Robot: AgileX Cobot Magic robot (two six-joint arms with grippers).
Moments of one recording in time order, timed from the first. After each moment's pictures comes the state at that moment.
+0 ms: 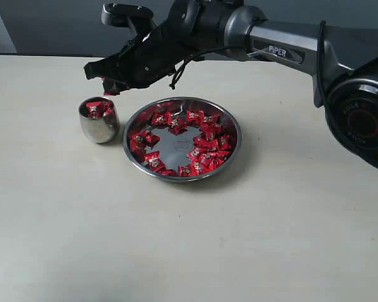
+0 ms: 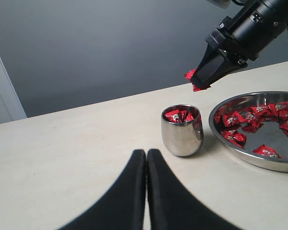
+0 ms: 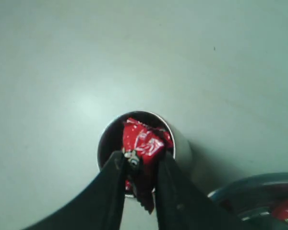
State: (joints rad) left arm -0.06 0.00 0.00 0.05 0.18 0.07; right arm 0.63 2.33 -1.98 0.66 0.63 -0.35
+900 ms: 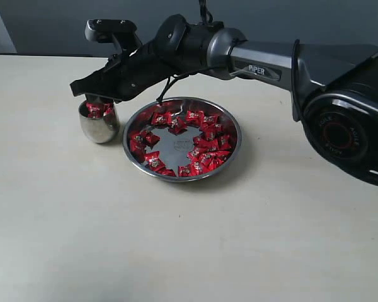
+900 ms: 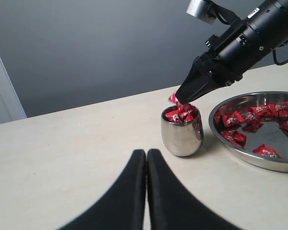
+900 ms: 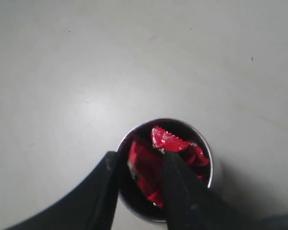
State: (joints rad) left arm -0.06 0.00 0.00 0.05 0.18 0.07; right arm 0.67 2.38 -1.98 0.79 0.56 -0.54
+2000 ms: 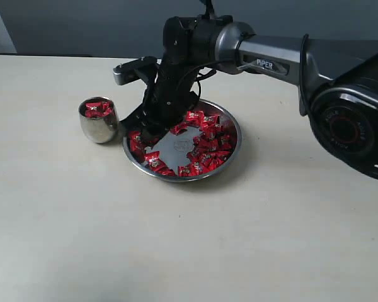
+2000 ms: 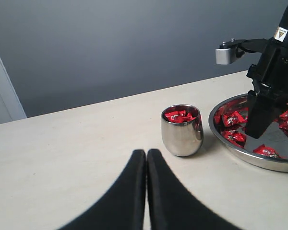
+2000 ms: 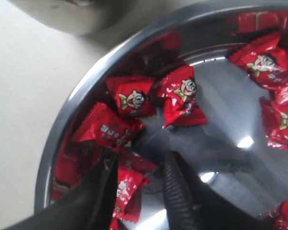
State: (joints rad) left arm -0.06 0.00 0.00 0.05 0.18 0.07; right arm 0.64 2.38 -1.98 0.28 0.99 -0.25
